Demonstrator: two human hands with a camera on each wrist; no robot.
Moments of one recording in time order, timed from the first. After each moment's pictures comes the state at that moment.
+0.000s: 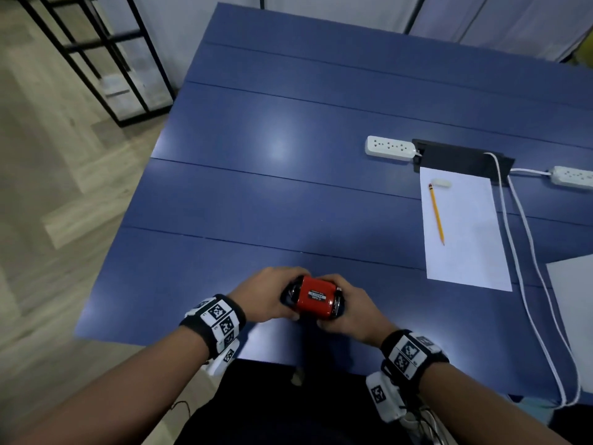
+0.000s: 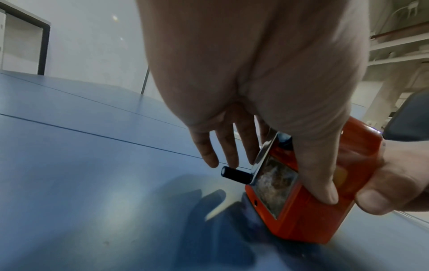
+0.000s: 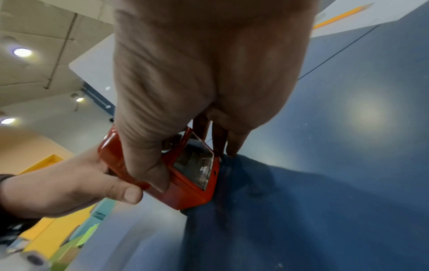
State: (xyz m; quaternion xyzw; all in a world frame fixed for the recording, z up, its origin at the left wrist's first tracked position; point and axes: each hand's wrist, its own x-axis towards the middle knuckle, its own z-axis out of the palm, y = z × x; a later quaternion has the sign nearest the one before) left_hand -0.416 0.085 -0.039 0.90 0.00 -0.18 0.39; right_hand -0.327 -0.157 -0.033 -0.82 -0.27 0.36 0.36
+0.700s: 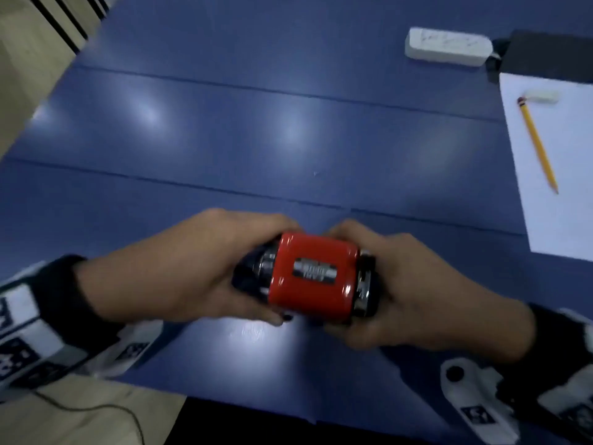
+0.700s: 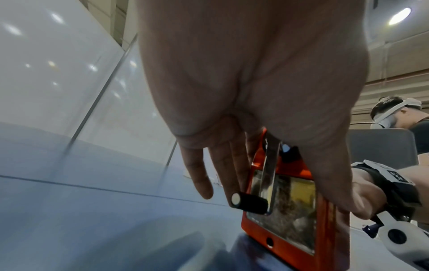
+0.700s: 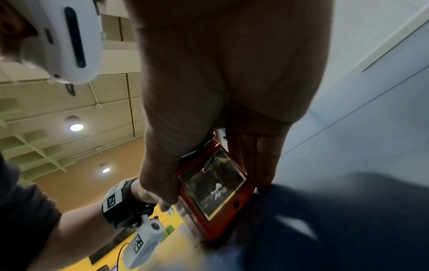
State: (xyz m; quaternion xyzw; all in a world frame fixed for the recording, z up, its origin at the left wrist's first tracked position) left_hand -0.415 0.087 -0.048 0.93 -0.09 -0.12 0.34; right_hand -0.285 -0.165 -0.067 -0.77 -0.48 0.31 0.30
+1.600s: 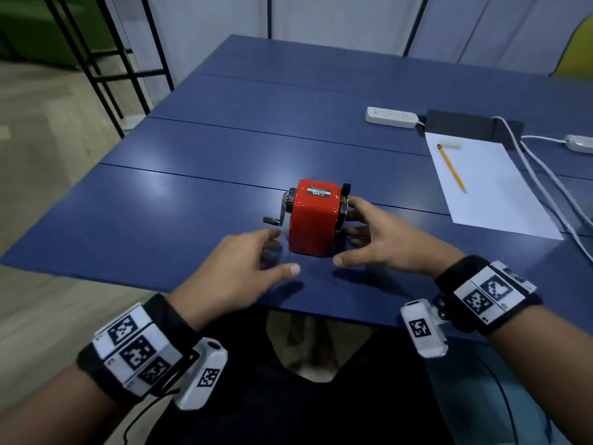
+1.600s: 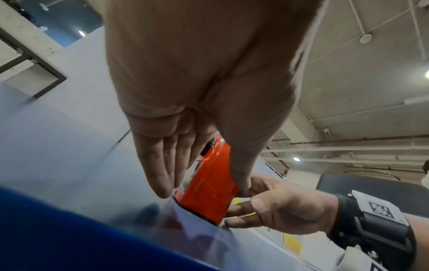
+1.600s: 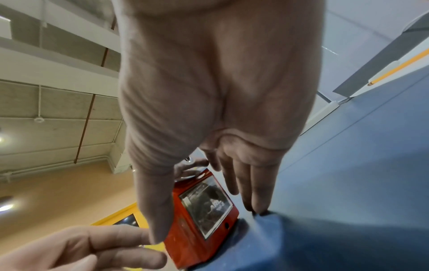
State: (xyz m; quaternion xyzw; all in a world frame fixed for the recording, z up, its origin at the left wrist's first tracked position) left_hand -0.525 0.006 -0.072 0.92 0.17 0.01 0.34; right_hand -0.319 -0.201 -0.077 -0.77 -0.40 0.31 0.38
